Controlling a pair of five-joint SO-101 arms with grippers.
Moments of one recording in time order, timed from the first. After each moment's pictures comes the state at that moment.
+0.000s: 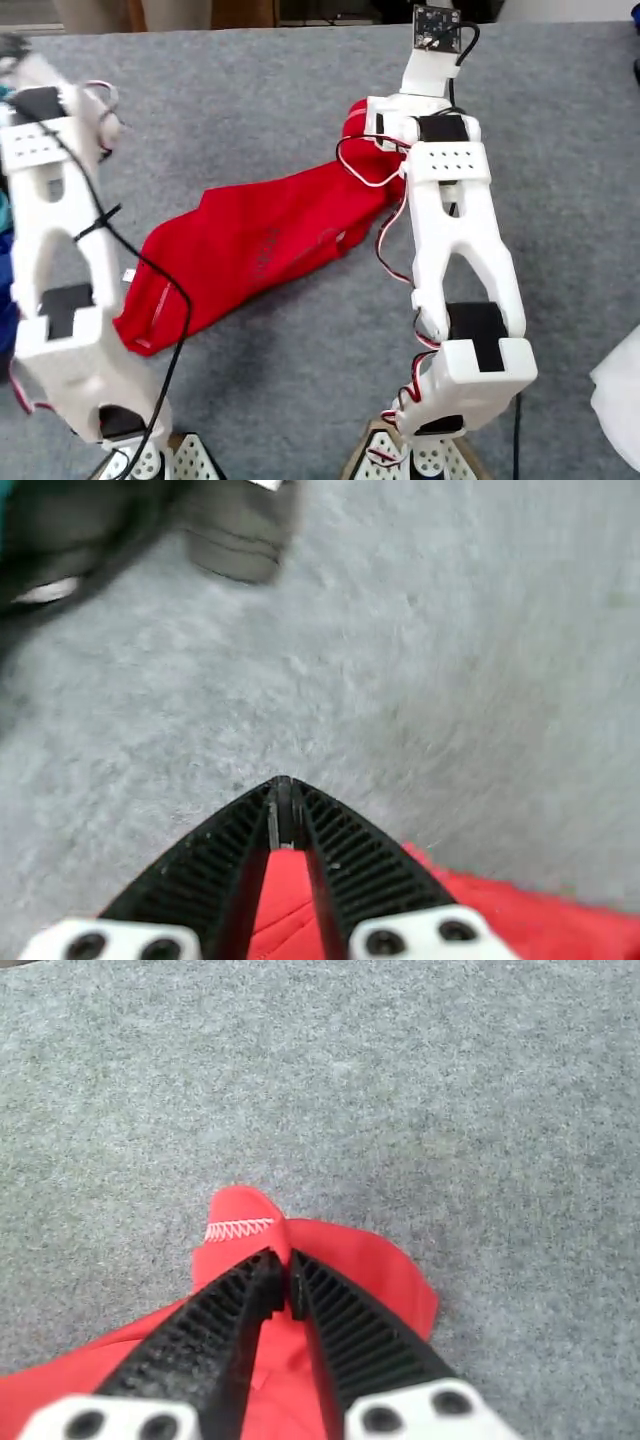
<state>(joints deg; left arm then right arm) -15.3 19.5 -25.5 79.1 17.4 -6.4 9.5 -1.0 48.7 -17.7</state>
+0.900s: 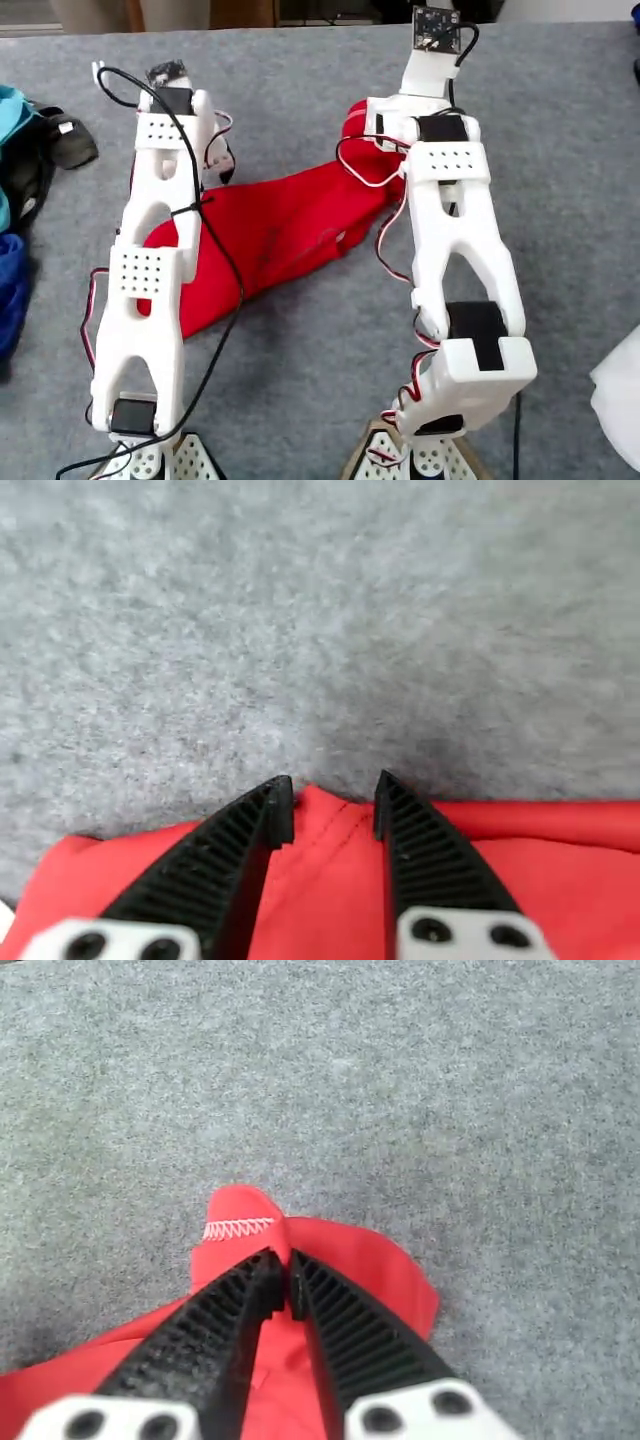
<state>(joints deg) 0.2 63.2 -71.4 99.4 17.5 -6.4 9.9 -1.0 48.7 -17.7</state>
